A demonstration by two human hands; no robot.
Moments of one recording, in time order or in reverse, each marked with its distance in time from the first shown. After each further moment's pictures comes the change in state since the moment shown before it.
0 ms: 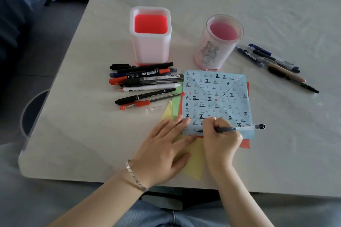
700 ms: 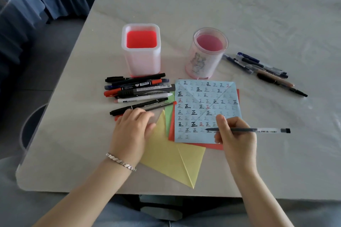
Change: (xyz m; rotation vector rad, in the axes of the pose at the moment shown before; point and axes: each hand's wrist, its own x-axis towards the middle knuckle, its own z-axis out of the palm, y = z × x) left_hand 0.019 -0.032 -0.031 0.122 0.326 -0.363; right_hand 0.032 -0.018 -0.049 0.365 -0.218 0.359
